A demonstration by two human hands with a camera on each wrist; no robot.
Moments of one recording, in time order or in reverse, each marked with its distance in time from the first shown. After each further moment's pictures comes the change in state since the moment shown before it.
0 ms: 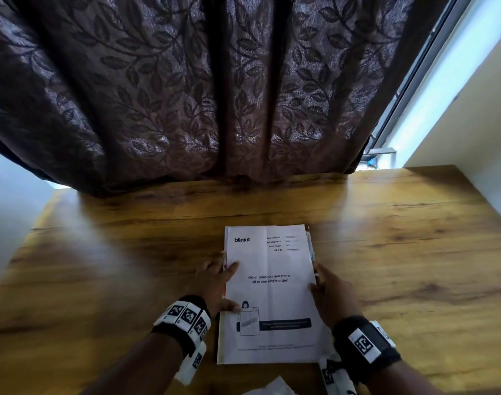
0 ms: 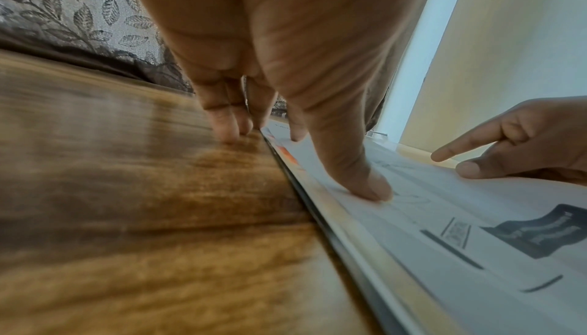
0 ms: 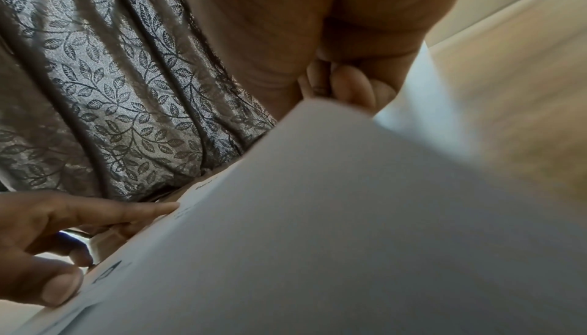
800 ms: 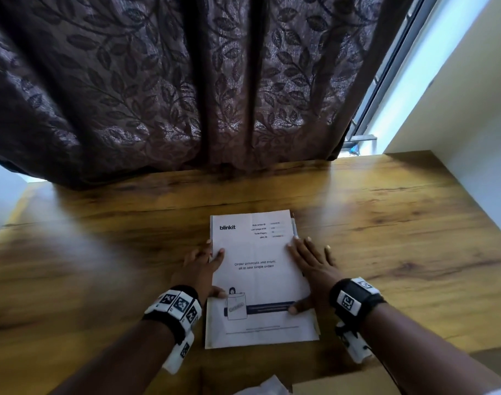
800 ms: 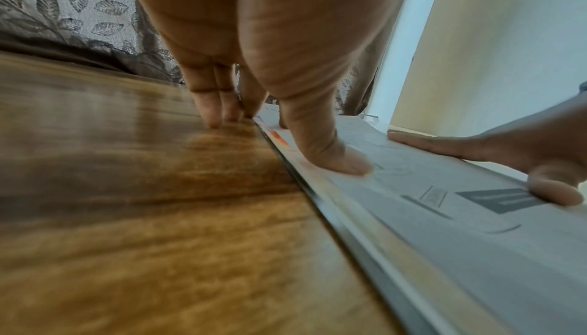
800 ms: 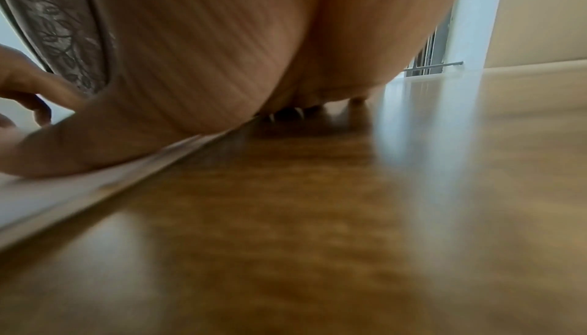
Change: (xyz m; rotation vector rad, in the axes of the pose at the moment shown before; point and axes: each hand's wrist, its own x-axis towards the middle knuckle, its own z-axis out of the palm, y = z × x) left_hand 0.005 0.005 0.011 0.025 -0.015 -0.065; right_hand 0.032 0.032 -0.012 -0.602 -0.449 -0.294
